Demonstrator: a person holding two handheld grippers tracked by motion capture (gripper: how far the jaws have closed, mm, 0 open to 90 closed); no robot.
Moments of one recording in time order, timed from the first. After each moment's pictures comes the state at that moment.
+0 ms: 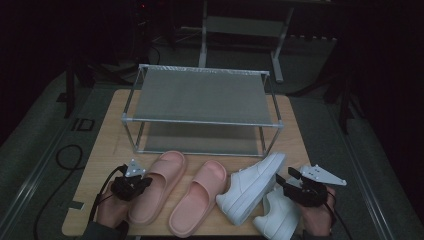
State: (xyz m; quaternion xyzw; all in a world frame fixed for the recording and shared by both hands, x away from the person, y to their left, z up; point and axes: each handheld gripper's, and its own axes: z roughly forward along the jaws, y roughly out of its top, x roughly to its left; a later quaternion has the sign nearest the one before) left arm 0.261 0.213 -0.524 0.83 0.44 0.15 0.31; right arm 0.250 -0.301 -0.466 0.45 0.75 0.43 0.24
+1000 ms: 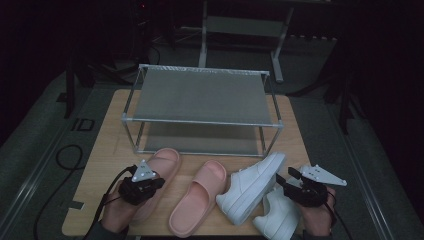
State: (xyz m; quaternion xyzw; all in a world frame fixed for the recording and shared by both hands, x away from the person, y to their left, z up) left arm 0.244 0.168 -0.486 0.85 0.36 0.14 0.35; right arm 0.249 -0.301 -0.465 0.45 0.75 0.43 0.24
